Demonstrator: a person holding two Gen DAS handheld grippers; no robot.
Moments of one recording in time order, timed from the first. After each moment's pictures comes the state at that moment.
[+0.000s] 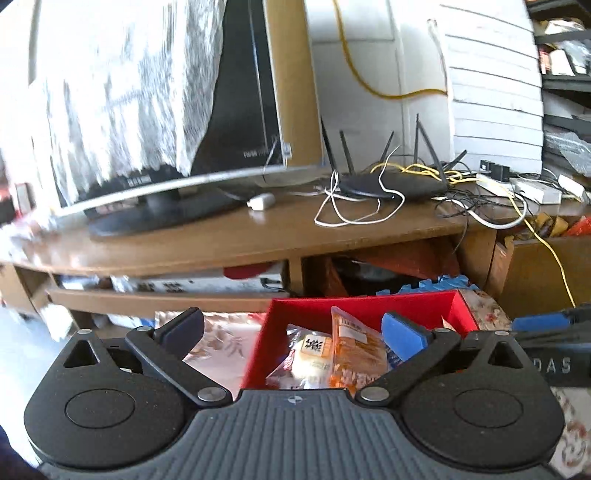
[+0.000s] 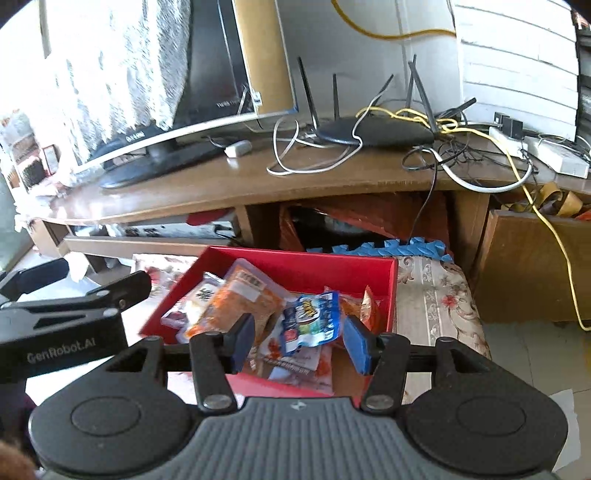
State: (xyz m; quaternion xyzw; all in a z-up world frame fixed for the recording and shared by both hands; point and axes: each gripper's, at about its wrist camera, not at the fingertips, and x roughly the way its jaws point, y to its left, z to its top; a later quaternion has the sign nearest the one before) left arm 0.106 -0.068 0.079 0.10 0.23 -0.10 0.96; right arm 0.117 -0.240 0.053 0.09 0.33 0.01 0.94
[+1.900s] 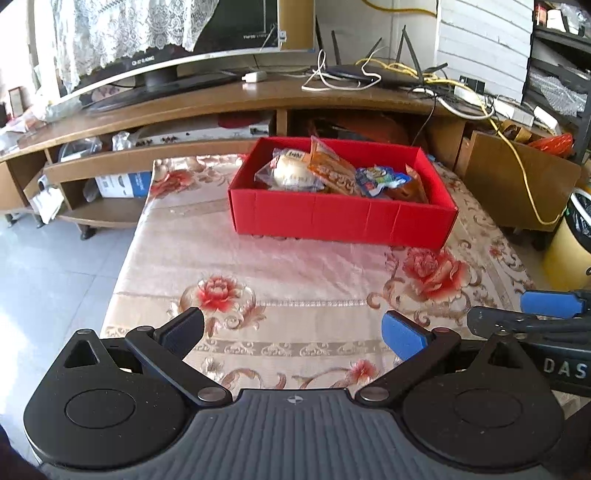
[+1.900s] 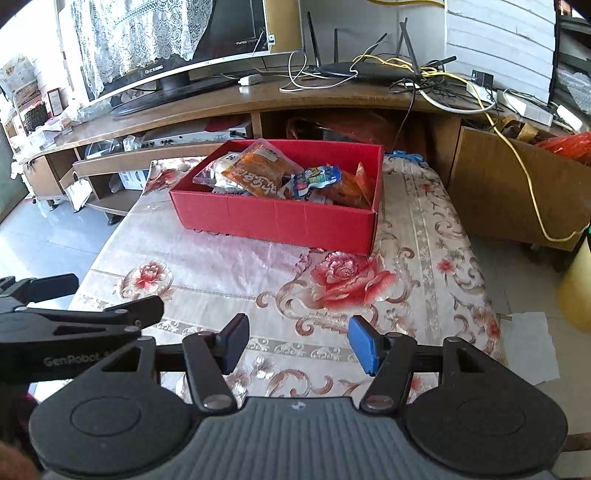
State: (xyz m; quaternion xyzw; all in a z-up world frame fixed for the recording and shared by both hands) left arm 0.004 -0.025 0.016 0.07 0.39 -0.11 0.91; right arm -0.027 -0.192 0.008 0.06 0.40 -0.01 0.92
